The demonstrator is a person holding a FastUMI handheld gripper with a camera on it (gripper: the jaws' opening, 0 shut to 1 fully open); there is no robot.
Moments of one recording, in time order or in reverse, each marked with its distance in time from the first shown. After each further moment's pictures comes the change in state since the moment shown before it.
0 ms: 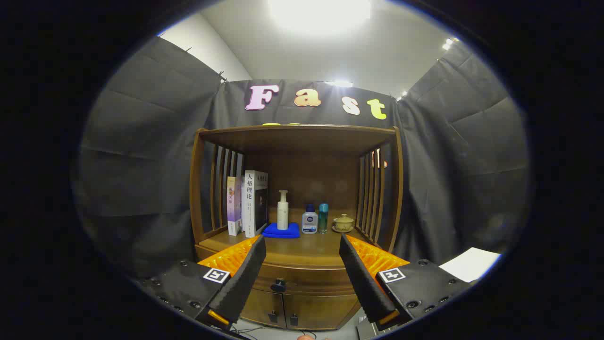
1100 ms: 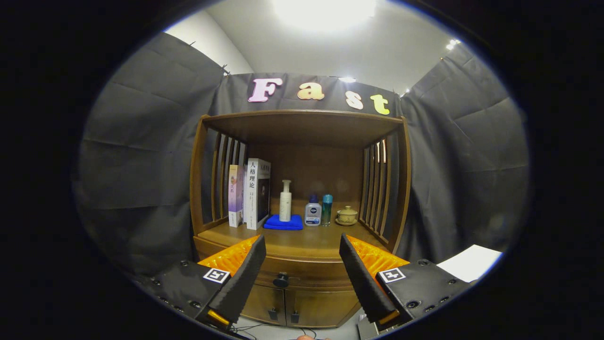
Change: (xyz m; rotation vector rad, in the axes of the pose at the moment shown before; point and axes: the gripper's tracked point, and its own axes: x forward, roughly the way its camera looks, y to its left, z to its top) arm 0.011 0.014 -0.028 -0.022 0.040 -0.005
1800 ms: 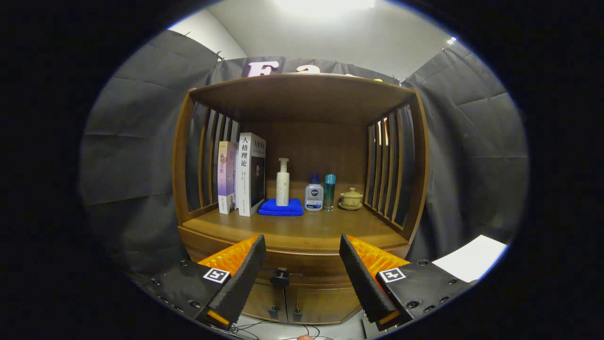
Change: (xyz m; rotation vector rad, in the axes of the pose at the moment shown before) arm 0.059 0.006 -0.050 0.009 0.104 -0.025
